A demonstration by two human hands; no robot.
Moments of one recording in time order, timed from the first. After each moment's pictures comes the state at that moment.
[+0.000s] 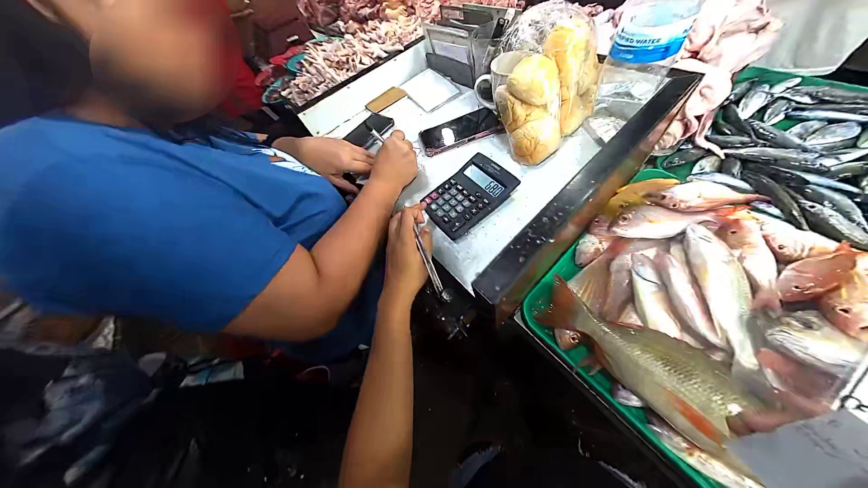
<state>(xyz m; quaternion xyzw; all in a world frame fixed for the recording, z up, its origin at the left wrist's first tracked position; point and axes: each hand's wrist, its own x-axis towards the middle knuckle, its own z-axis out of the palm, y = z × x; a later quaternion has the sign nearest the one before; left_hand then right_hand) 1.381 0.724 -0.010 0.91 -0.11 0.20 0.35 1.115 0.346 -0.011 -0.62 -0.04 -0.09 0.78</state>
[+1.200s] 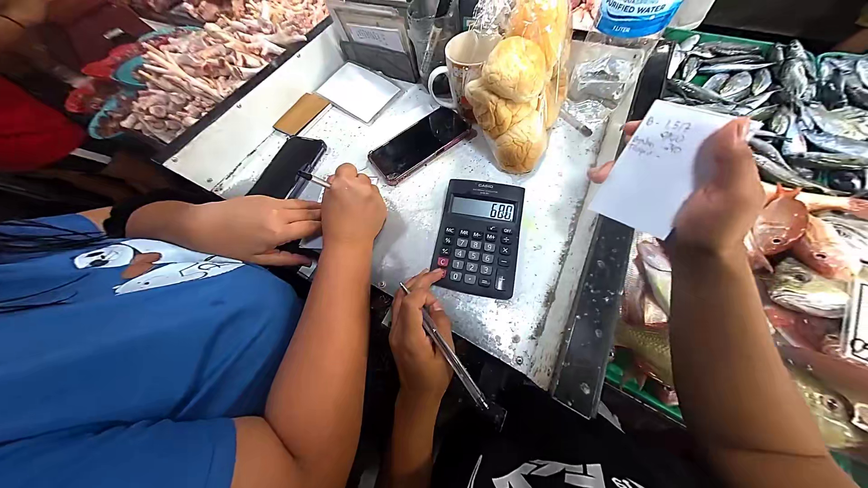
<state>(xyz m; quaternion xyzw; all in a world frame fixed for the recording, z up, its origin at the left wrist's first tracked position) 1.393 0.729 -0.045 0.79 -0.23 0.28 0.49 1.399 0.429 0.051 -0.61 -0.03 -0.28 0.74</state>
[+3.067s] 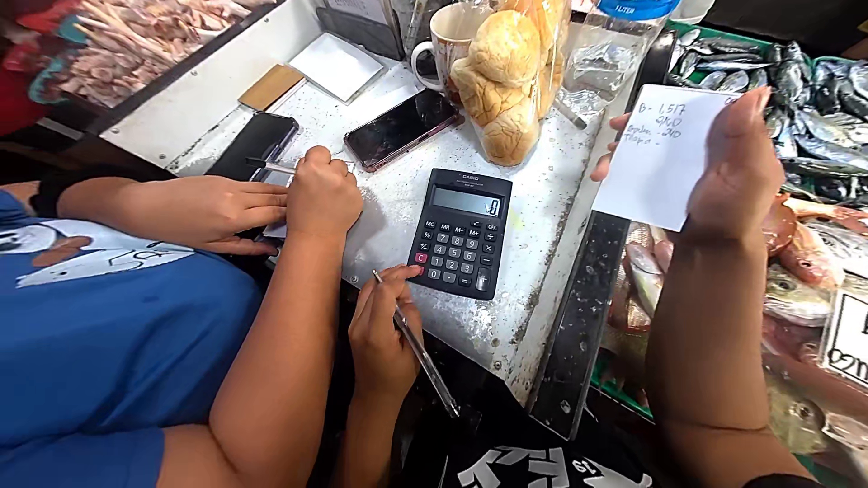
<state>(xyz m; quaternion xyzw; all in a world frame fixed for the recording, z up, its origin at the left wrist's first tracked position) 1.401 0.736 -0.028 0.83 -0.25 0.26 0.42 1.403 0.414 0.062 -0.64 0.01 -0.21 0.74</state>
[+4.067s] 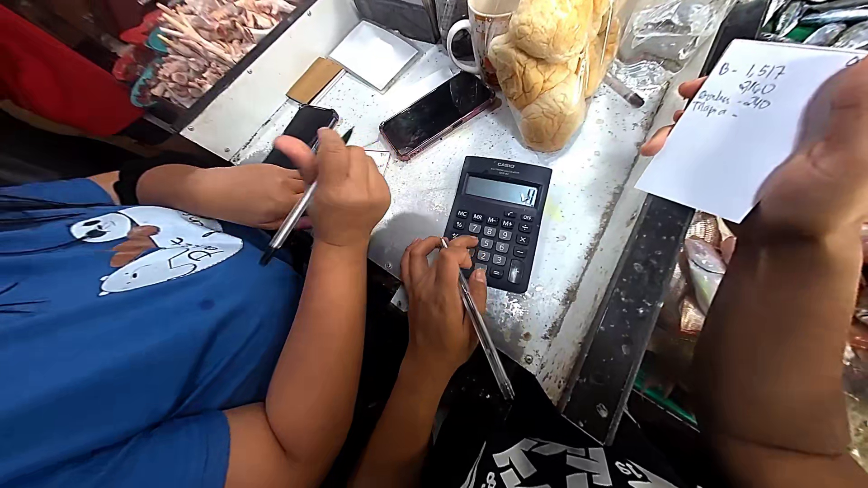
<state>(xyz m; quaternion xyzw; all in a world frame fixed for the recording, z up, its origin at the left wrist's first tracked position) 1.408 0.712 -0.019 0.87 -0.26 0.21 0.37 1.415 0.403 0.038 -0.60 -0.05 -0.24 0.76</state>
